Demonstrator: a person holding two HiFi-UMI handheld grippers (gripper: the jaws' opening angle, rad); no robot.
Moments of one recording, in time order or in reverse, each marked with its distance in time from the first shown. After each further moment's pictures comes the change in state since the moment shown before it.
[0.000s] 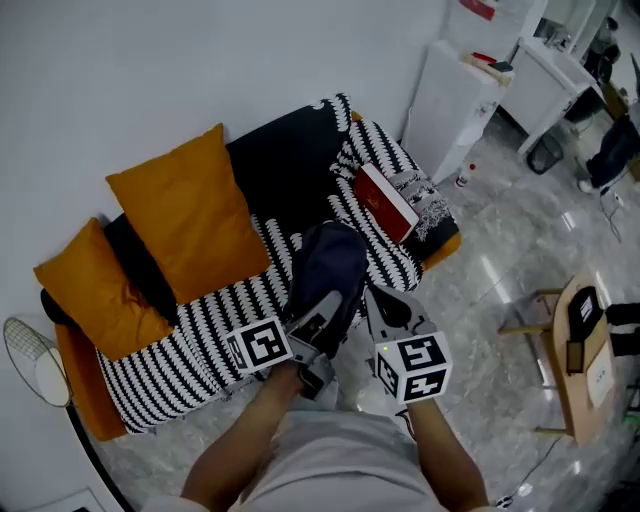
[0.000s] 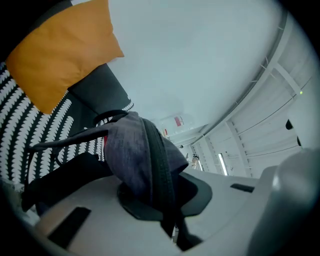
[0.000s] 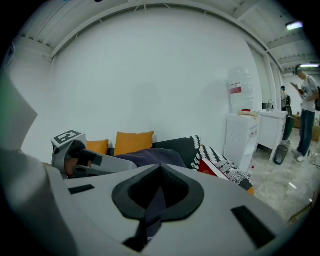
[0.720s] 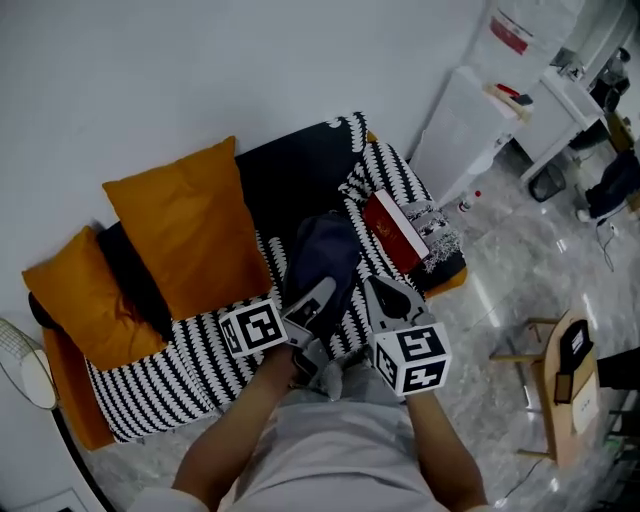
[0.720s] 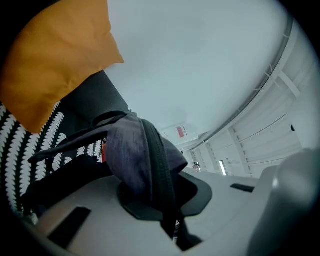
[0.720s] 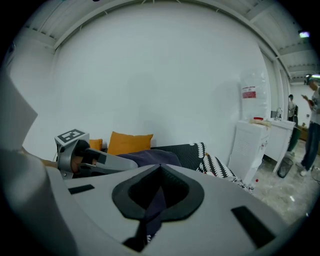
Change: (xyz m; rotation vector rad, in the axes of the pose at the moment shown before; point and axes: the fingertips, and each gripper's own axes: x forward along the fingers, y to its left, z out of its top) left arm 0.037 0.030 0.108 -0.034 -0.060 -0.032; right arm 0.094 -0.010 0.057 -0.081 0.008 0.007
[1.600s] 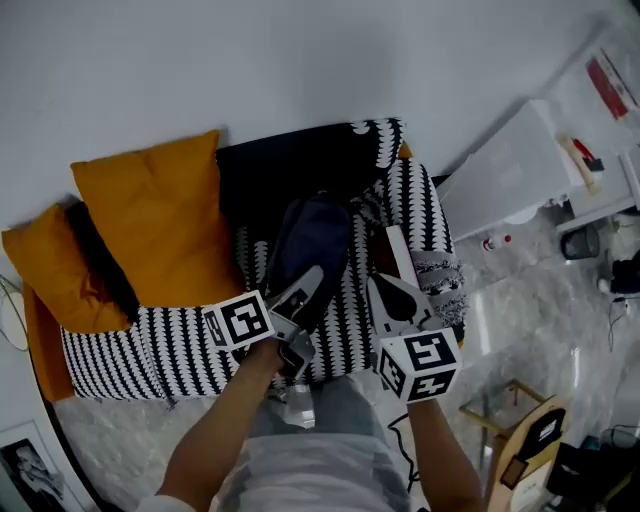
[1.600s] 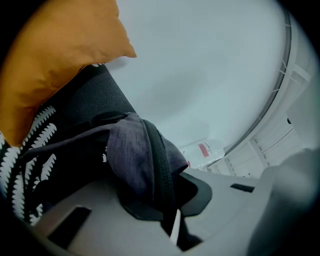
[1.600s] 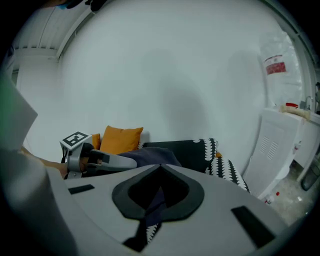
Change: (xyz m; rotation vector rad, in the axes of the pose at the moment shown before) left arm 0.137 0.090 0.097 -0.014 -0.202 0.155; right arm 0.153 -0.128 0.017 -0.035 0.095 0.226
